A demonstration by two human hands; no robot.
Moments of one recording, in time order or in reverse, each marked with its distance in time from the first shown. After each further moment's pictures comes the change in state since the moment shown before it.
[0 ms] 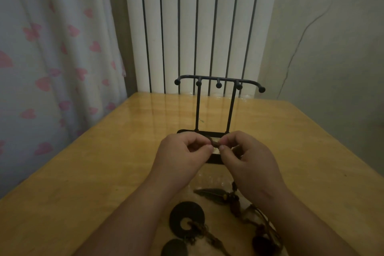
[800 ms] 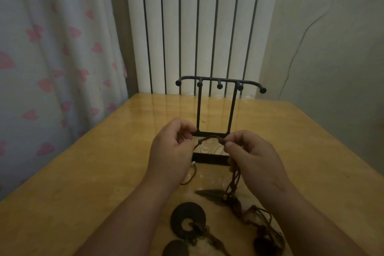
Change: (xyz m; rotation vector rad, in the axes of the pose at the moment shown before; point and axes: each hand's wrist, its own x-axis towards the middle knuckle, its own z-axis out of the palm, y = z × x) left_hand 0.004 -0.001 -0.004 -0.064 0.182 -0.003; right_hand 0.001 -0.002 -0.006 0.275 -0.013 0.154
